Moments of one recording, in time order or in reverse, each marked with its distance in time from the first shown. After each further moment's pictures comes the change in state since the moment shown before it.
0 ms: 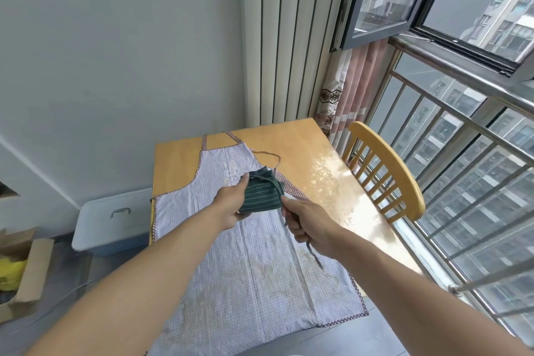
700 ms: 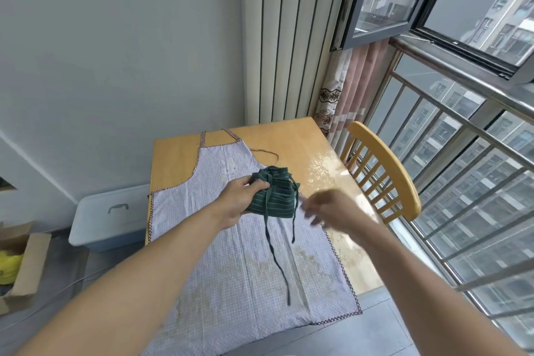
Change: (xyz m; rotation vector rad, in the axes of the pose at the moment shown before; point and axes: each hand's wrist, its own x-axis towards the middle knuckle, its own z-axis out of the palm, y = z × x) left_hand -0.013 -0.003 0.012 0.064 -0.255 0.195; right_hand -0.019 -0.016 -0.045 -0.630 0.212 -0.075
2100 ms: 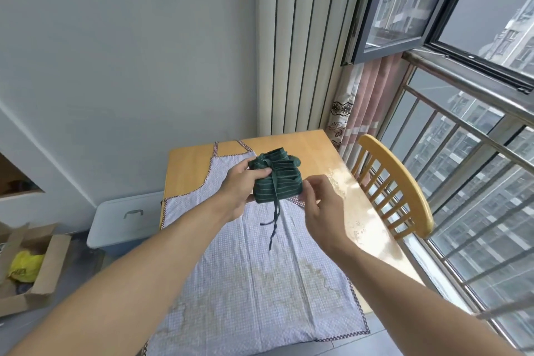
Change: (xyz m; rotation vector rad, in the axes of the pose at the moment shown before) left_hand -0.026 0.051 0.010 -0.099 0.125 0.153; right_hand 0.010 -0.015 0.039 0.295 0.508 -0.453
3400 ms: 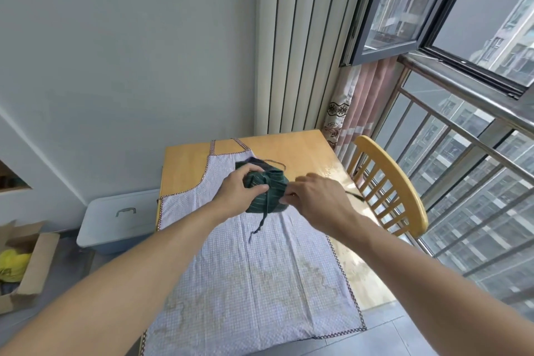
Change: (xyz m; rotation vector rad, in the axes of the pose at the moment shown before) left_hand 0.005 -0.021 -0.032 0.600 0.011 0.244; right_hand 0.027 -0.039 -0.013 -0.970 -0.479 -0.487
